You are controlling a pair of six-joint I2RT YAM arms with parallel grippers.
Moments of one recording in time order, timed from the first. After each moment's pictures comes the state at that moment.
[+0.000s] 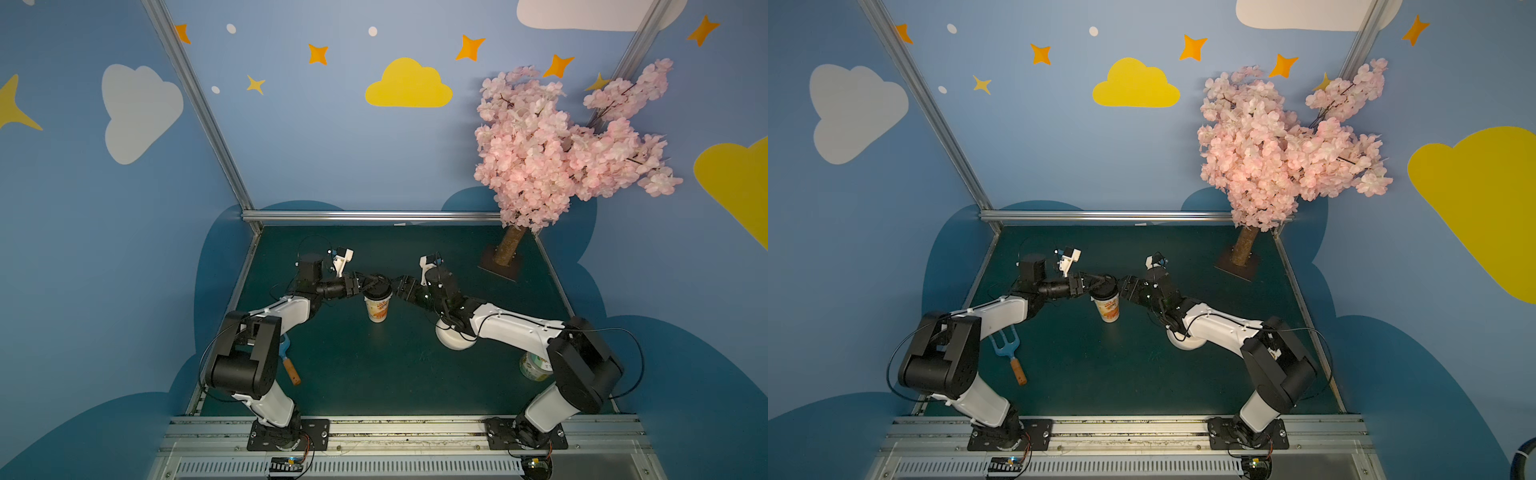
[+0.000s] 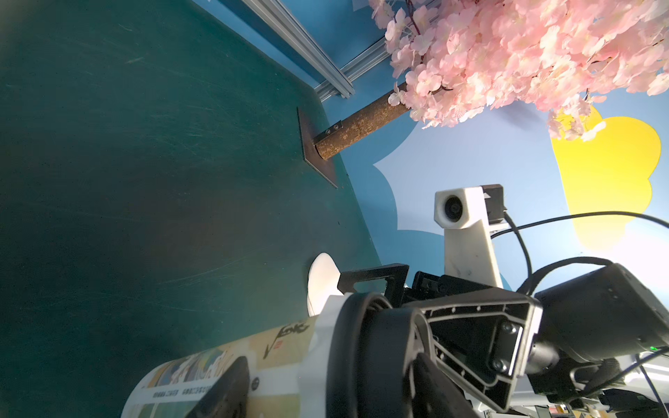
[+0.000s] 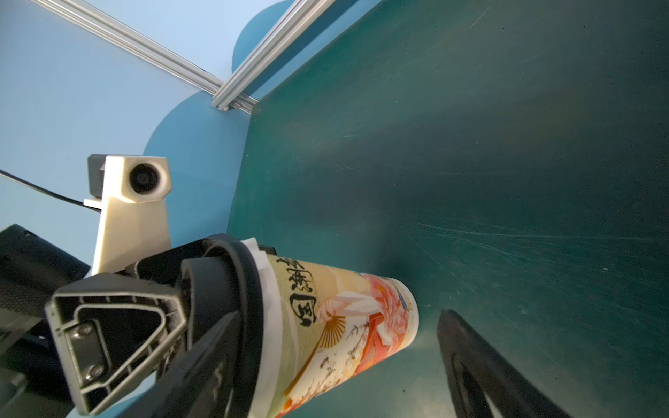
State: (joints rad) left arm -0.14 1.66 0.82 0.30 1.00 -0.61; right arm 0.79 1.61 0.98 0.13 -0.03 0.88
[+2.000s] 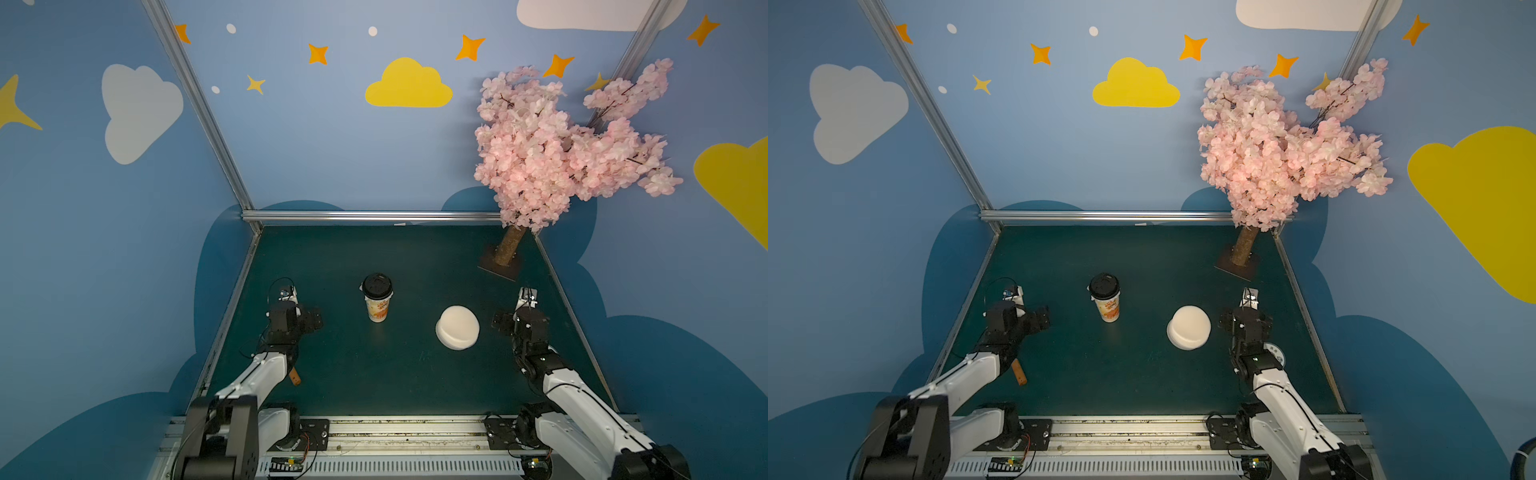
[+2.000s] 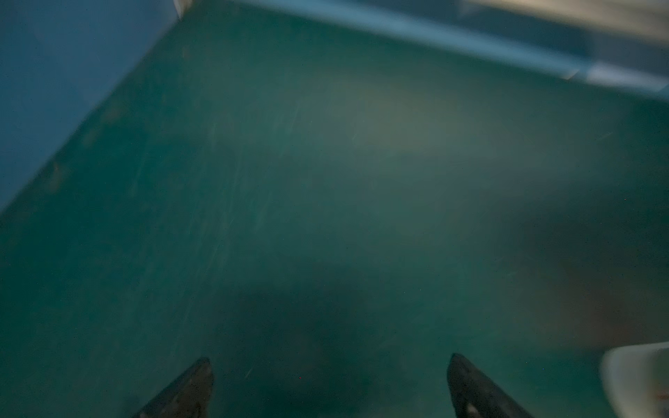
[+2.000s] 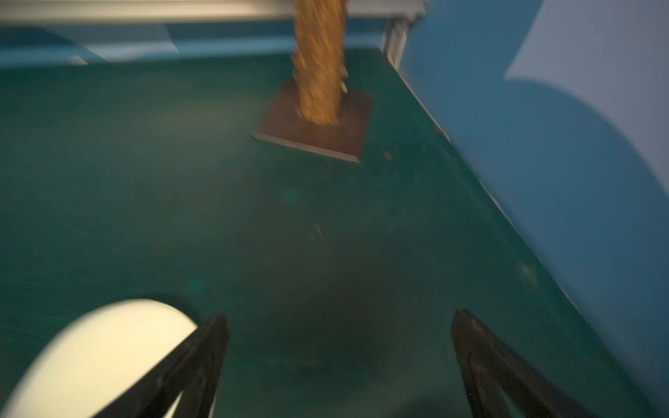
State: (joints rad) left arm 0.05 1.22 0.33 0.21 -0.06 -0.16; right arm 0.17 0.89 0.27 0.06 0.39 0.13
